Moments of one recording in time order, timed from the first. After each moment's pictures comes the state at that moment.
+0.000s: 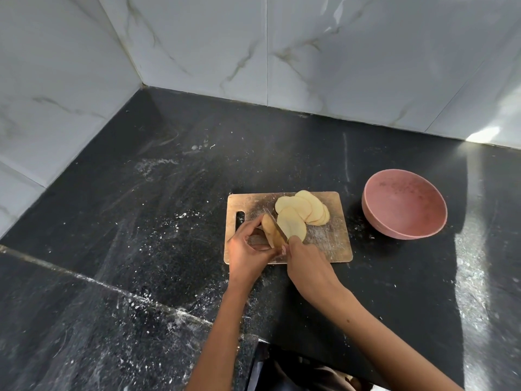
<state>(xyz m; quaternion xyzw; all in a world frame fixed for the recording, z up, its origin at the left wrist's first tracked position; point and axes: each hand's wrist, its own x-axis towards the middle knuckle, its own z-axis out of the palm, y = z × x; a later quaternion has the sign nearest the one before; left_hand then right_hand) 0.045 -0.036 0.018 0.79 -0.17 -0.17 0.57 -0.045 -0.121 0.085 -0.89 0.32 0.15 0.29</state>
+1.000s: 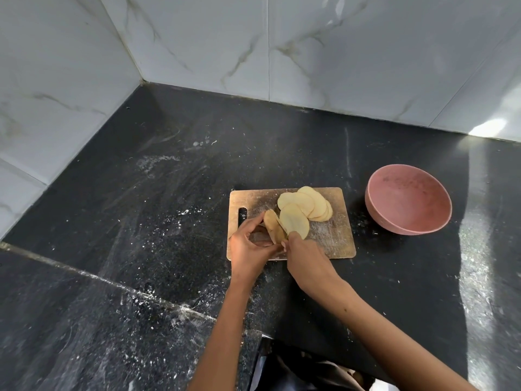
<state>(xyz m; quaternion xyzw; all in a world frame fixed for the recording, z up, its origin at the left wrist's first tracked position) 0.045 -0.035 0.023 0.76 -0.15 -0.20 0.60 -0.040 -0.121 0.079 -0.88 0.33 0.15 0.31</state>
